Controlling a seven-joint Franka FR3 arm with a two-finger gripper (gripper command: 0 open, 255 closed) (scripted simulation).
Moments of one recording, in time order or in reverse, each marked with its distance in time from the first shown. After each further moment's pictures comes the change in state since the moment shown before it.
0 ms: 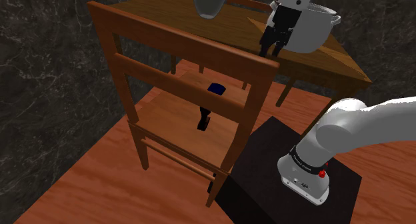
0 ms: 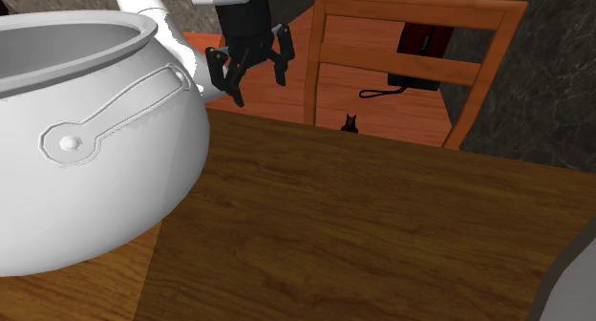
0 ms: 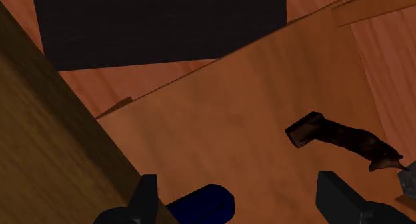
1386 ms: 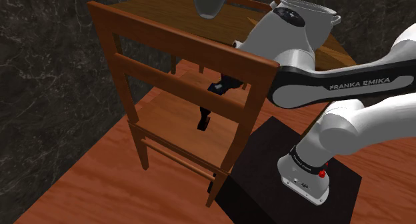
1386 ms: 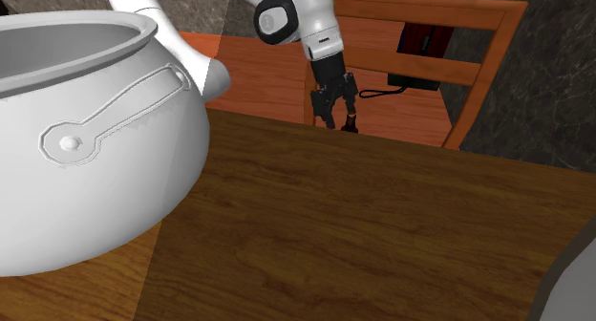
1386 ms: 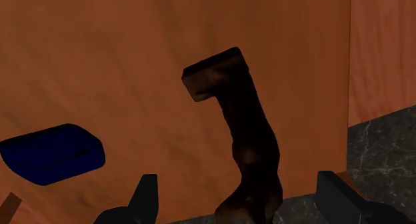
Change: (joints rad) arm 0.110 0.034 0.568 -0.391 0.111 0.892 0.356
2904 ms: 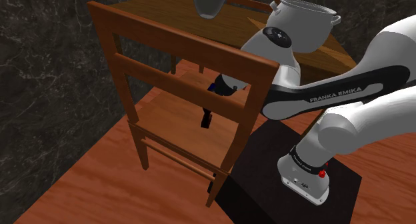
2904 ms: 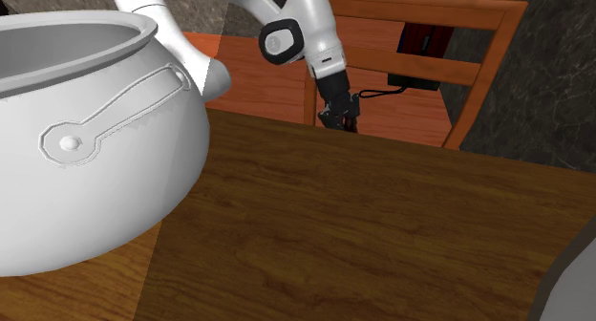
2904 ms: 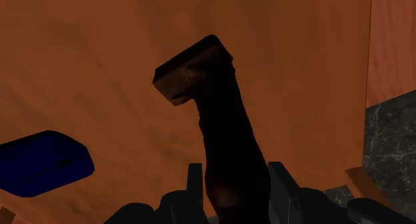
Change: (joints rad) arm -0.035 0.116 0.049 -0.041 -0.077 0.201 0.127
